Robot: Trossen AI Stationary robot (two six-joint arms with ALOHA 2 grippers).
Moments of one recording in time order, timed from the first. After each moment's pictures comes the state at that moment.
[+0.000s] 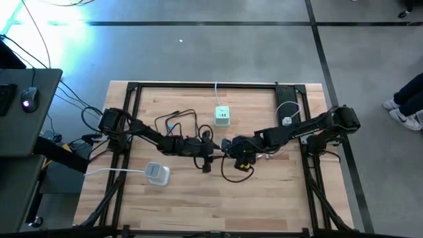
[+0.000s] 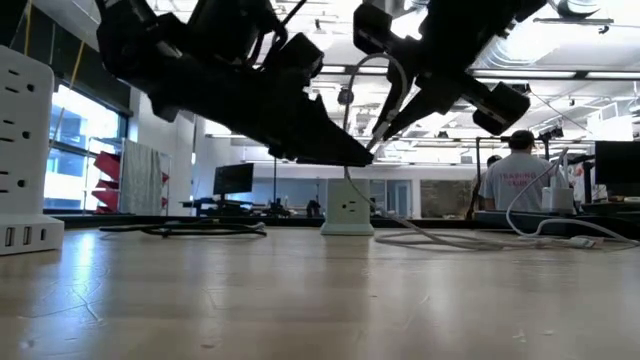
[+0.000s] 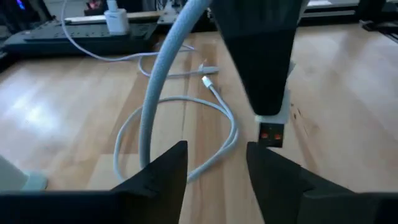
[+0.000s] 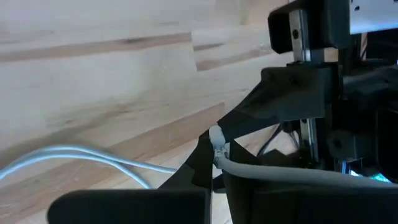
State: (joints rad) left arm -0.14 1.87 0.81 0.70 -0.19 0.02; right arm 0.17 1.59 1.03 -0.33 0.04 -1.28
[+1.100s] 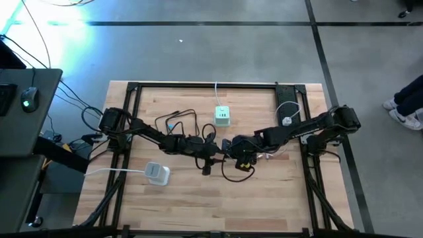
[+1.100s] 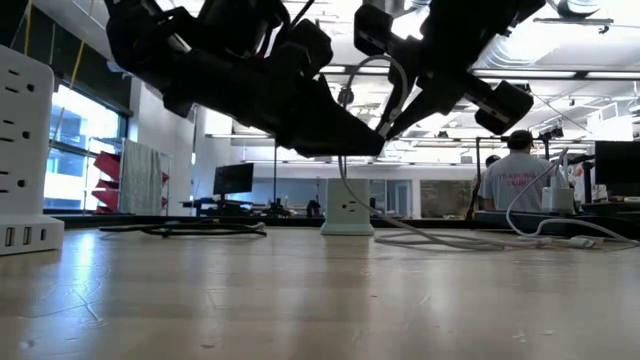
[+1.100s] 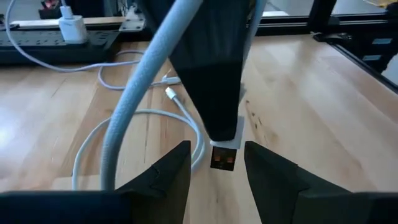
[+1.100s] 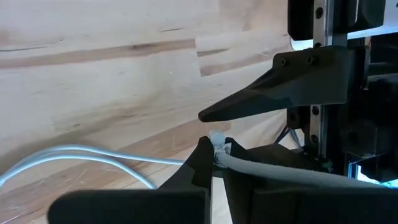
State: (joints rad) left arm -0.12 1.87 0.84 0.68 -0.02 0.02; right arm 0.17 1.59 1.03 -0.34 0.01 -1.28
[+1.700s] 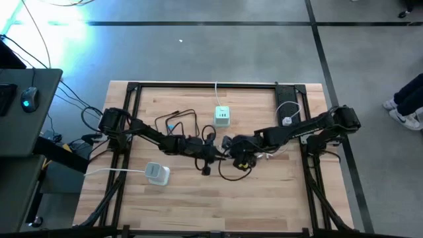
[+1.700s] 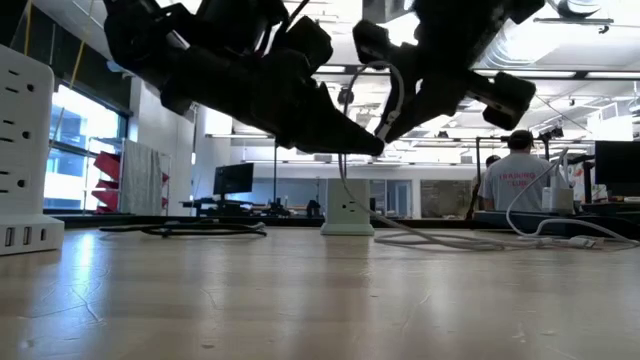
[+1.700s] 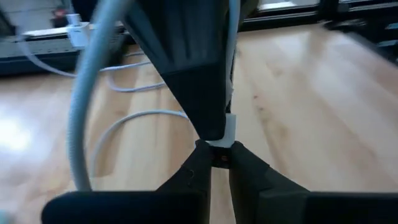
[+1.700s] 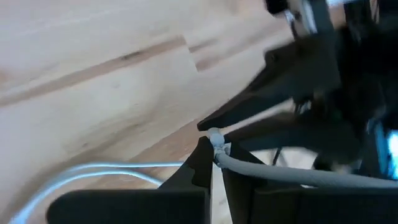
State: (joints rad) left arm -0.14 1.87 0.84 0.66 -0.14 0.08; right arm 0.15 1.59 1.03 -0.34 0.06 -0.97
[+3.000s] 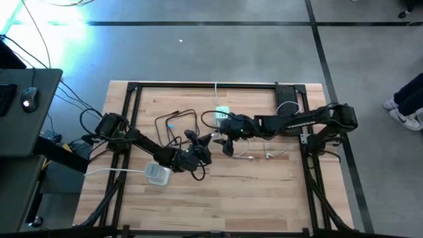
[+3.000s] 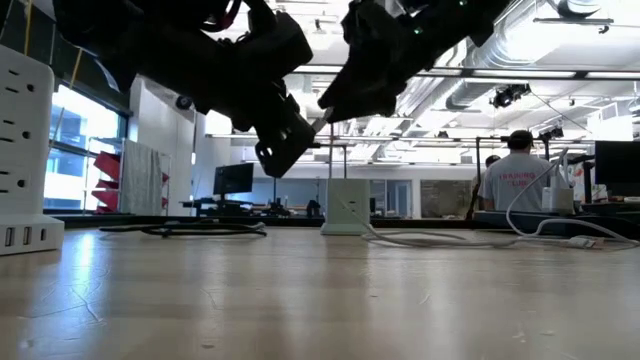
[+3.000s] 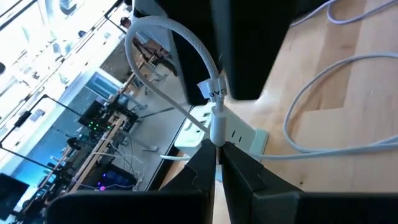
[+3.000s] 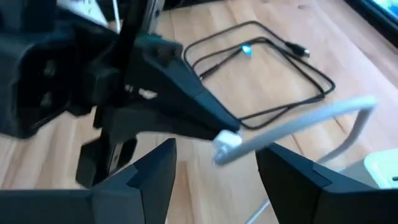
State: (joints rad) left arm -0.32 1.87 0.84 0.64 -1.18 0.45; right arm -0.01 1.62 1.03 -0.02 0.05 0.18
